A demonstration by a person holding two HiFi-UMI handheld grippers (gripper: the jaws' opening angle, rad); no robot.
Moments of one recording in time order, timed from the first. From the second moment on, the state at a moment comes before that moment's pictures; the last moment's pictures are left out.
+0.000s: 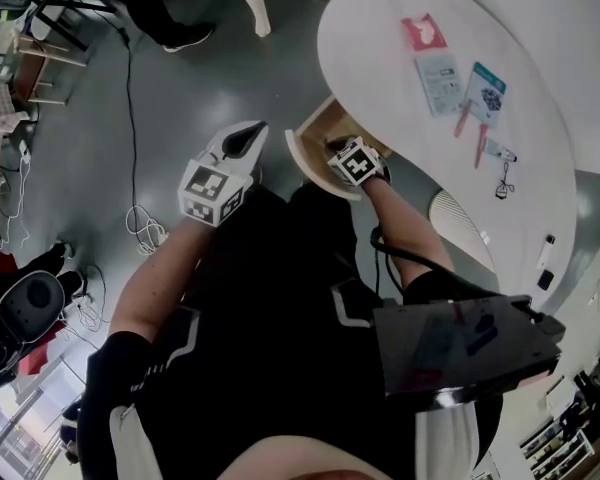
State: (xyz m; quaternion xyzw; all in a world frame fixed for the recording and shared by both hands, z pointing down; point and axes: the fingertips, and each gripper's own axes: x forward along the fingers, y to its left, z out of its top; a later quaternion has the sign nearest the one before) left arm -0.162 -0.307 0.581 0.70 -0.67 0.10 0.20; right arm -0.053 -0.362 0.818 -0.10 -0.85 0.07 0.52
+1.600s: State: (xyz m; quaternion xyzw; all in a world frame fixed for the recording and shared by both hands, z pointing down) left arm -0.178 -0.266 0.602 0.68 -0.68 0.07 0.26; right arm -0.060 -0.376 0.918 -0.09 -0.78 0.02 0.62
